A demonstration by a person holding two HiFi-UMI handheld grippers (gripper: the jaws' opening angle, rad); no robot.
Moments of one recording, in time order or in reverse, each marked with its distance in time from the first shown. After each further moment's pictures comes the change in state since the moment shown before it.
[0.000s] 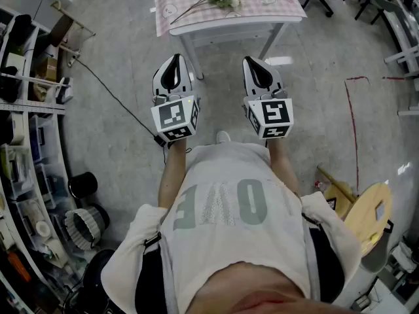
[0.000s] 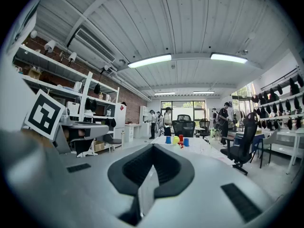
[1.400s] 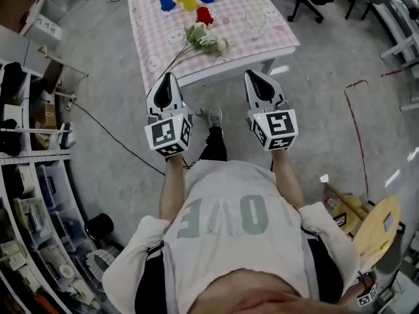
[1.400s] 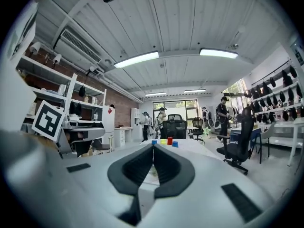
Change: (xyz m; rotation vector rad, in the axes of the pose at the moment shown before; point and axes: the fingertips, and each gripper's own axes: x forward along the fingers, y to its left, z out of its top) left arm 0.194 0.010 0.004 -0.007 -0.024 -0.095; right arm 0.128 -0.130 0.005 0.073 -0.031 -0.083
